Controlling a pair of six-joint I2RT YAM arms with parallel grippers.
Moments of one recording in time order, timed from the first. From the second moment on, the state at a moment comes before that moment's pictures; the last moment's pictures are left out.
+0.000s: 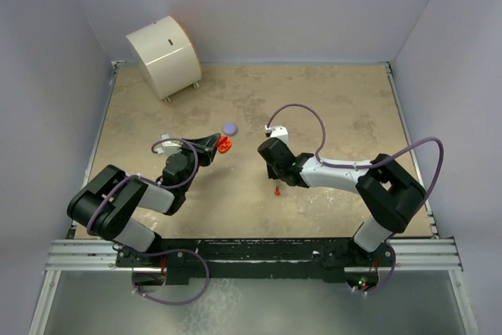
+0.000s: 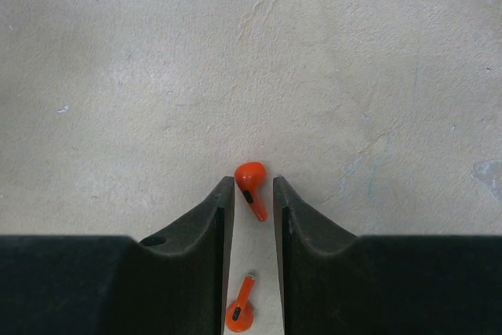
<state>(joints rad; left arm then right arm) -0.49 1.51 0.23 1.19 -0.22 -1.55 0.85 1.63 0.85 -0.16 0.43 0.52</state>
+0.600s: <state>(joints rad) -0.49 1.51 0.23 1.20 -0.22 -1.55 0.85 1.65 0.86 -0.16 0.43 0.52</state>
